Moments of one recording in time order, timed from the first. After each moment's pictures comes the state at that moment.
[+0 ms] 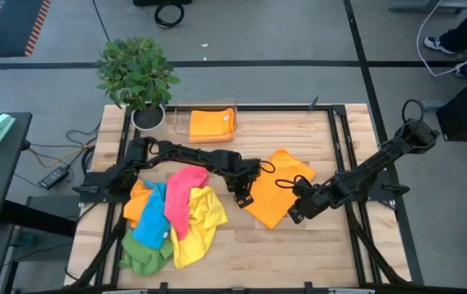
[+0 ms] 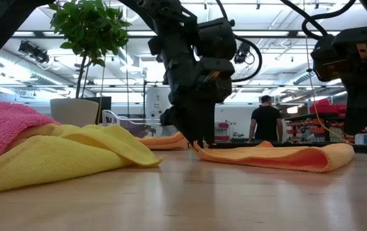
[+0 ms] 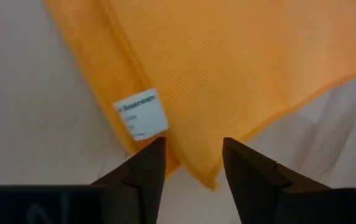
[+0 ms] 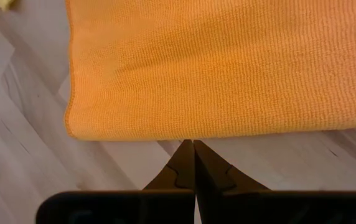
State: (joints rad) left arm 0.02 2.17 1.61 -0.66 0.25 -0.46; right arm 0.51 1.25 0.56 -0.44 0.25 1.37
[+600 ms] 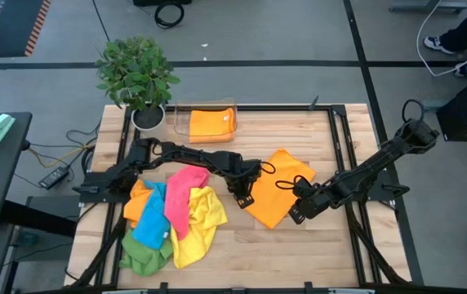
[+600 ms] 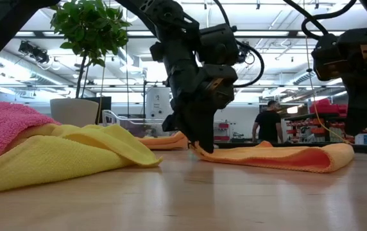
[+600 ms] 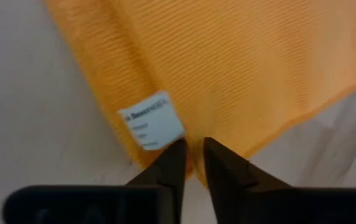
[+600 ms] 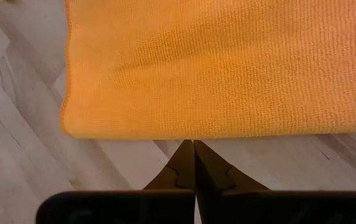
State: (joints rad) left arm 0.02 2.20 1.61 -0.64 0.27 -0.47; right arm 0.51 1.24 0.56 -0.45 0.25 1.33
